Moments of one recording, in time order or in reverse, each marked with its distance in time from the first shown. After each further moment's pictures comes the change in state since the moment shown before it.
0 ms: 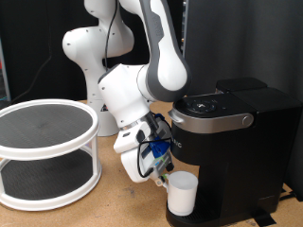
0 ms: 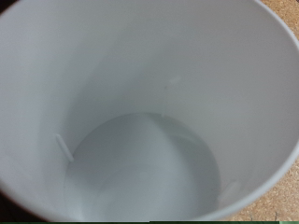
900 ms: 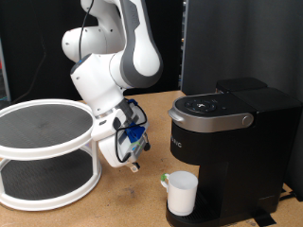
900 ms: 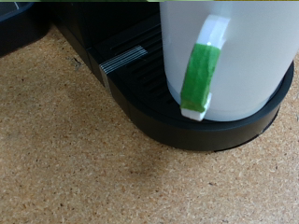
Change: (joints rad) arm -0.072 -0.198 -0.078 -0.218 -0.328 -0.121 0.091
